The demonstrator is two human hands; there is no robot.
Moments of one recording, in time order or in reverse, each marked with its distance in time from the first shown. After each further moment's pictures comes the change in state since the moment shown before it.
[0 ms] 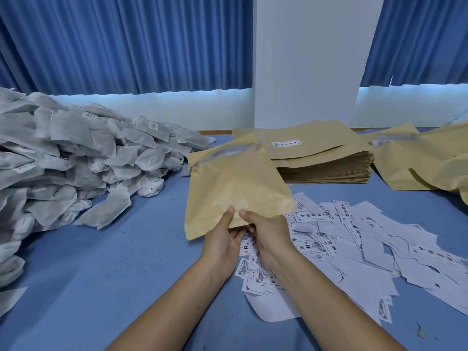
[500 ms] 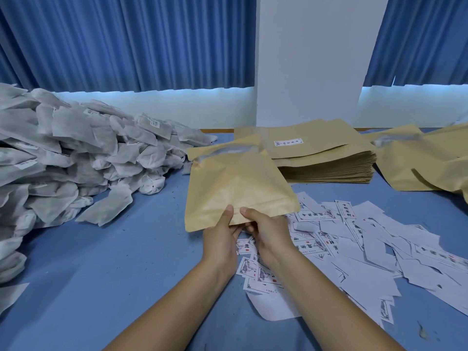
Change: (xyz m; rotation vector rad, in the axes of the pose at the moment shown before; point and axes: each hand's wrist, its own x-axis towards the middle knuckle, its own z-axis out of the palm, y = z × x) left_hand -0.003 -0.003 0.002 0.078 0.117 0.149; right_hand 0.001 0.001 0.002 0.030 -0.026 0.009
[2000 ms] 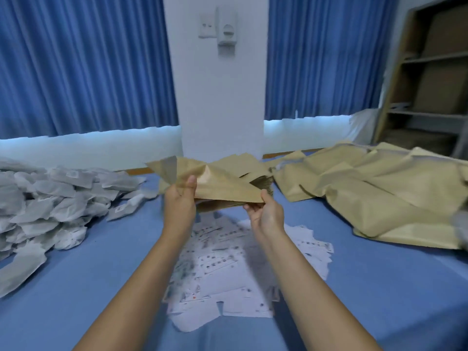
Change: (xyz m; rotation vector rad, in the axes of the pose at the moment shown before) left_hand -0.035 0.026 0.125 0.536 -0.439 0.677; right_hand -0.035 -0.146 -0.085 0.404 0.214 -0.273
